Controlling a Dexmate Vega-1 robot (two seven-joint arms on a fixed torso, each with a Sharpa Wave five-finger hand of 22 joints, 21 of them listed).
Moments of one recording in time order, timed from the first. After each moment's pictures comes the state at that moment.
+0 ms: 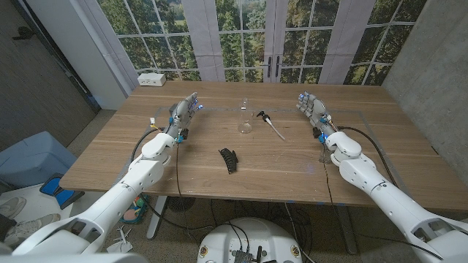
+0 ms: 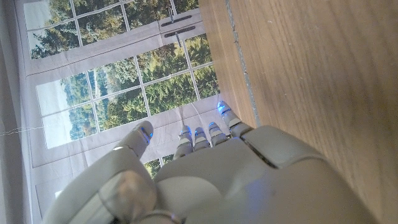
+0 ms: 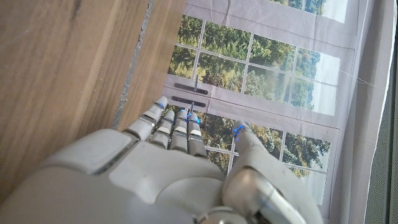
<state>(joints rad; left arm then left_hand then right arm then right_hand) 0.84 0.51 0.37 -1.30 -0.65 -0.29 -0.04 0.22 0.15 0.59 0.10 0.22 0.03 -0.03 0.17 0.17 -0.06 -0.06 0.19 0.17 -0.07 -0.04 0.18 0.17 -0.02 -0.03 0.52 0.17 -0.85 -0.51 -0.37 -1.32 0.64 0.29 0.01 0.33 0.18 0.51 -0.03 0.19 0.26 0.06 0.19 0.18 0.21 0.03 0.20 0.20 0.05 -0.02 0.31 0.30 0.29 -0.02 0.20 0.17</state>
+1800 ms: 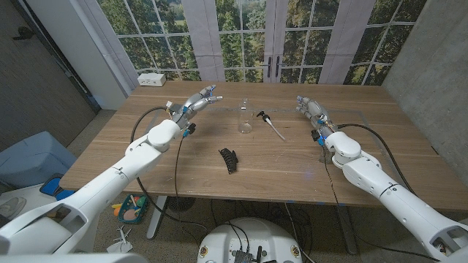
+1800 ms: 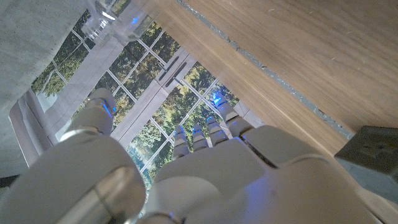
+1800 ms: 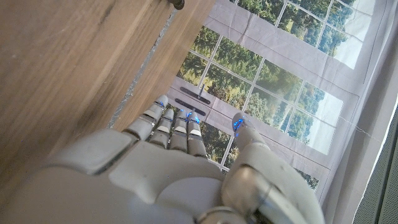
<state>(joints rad) 0.75 0.67 0.51 -1.49 -0.20 -0.15 0.07 0.47 -0.14 0.53 -0.19 0.19 0.05 -0.15 0.22 0.18 -0.02 -0.08 0.19 0.18 0.02 -0.03 0.18 0.17 0.12 -0.01 0.43 0.17 -0.91 -0.61 -0.41 -1.52 0.47 0.16 -0.15 0.39 0.16 0.53 -0.11 0.20 0.26 0.07 0.19 0.18 0.22 0.04 0.20 0.20 0.06 -0.01 0.30 0.28 0.29 -0.01 0.20 0.17</state>
